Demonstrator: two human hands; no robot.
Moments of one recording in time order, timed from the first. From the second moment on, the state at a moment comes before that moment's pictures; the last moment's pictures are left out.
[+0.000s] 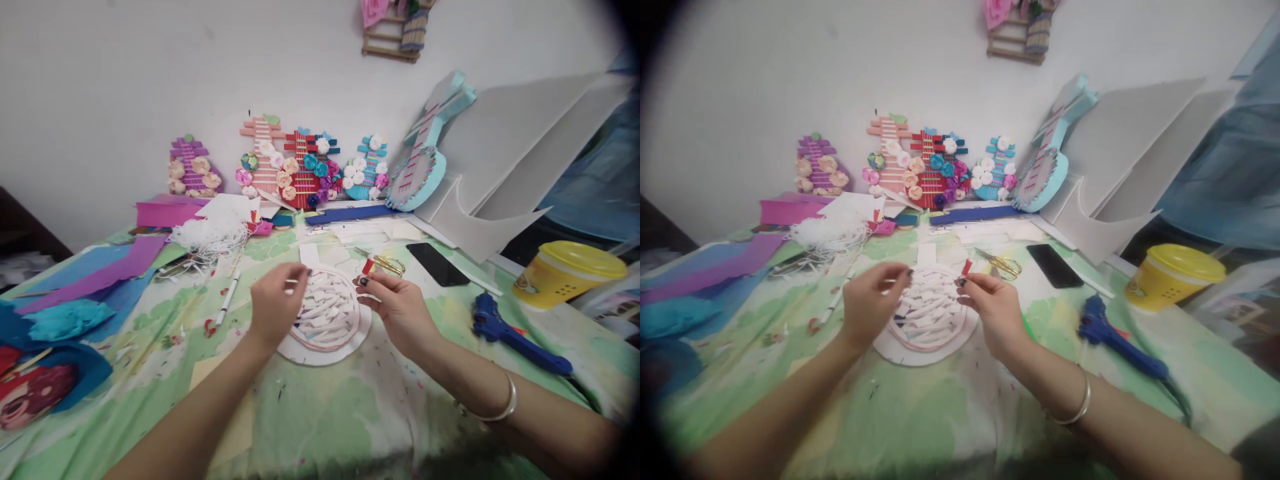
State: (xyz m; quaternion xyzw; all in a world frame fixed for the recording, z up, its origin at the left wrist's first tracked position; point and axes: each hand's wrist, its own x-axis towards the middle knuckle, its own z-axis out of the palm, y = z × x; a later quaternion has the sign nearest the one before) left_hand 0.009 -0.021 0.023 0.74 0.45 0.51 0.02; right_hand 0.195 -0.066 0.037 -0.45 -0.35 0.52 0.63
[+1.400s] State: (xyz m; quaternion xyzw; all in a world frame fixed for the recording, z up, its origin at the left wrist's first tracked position) left_hand -0.019 0.001 0.038 0.62 0.44 0.61 0.23; right_hand 0.209 -0.082 0.016 -0.50 -0.41 0.24 0.72
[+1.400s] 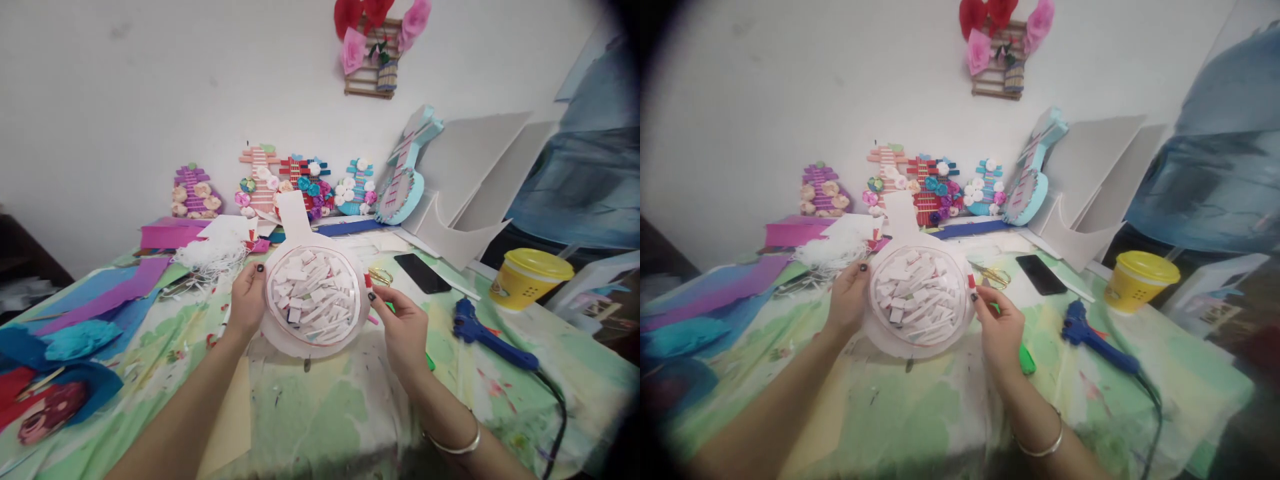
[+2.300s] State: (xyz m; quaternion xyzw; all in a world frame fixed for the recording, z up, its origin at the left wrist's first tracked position) left_hand -0.016 -0.003 0.039 0.63 0.39 0.62 0.27; right_hand 0.207 -0.084 0.015 -0.48 -0.53 0.06 0.70
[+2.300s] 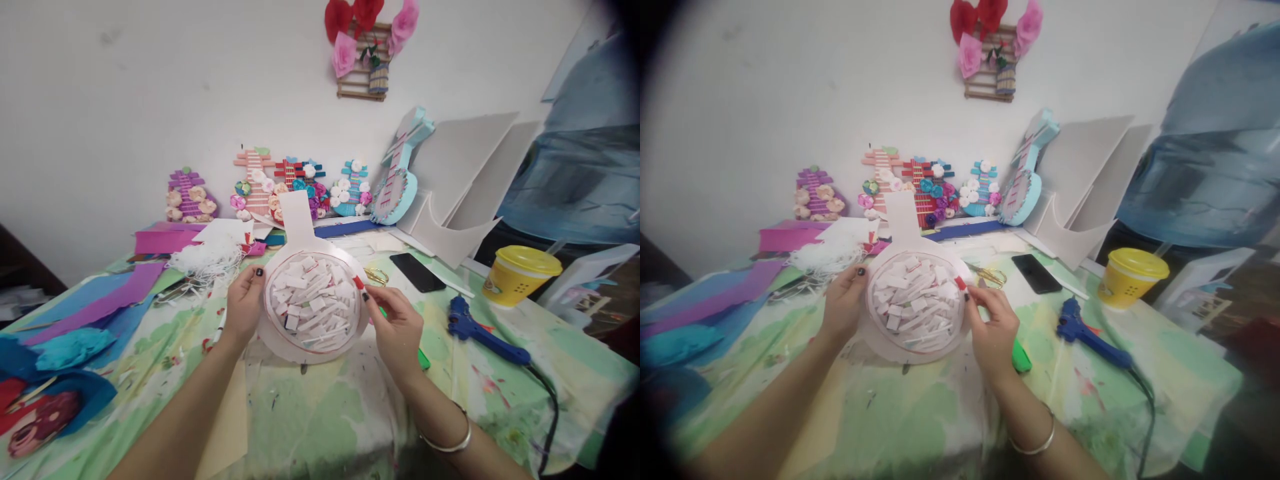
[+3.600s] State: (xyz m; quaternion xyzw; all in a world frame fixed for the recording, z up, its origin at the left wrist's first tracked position) left_hand -0.018 0.007 0.027 0.61 0.46 0.58 0.28; right_hand 0.210 -0.090 0.007 -0.50 -0.54 0.13 0.66
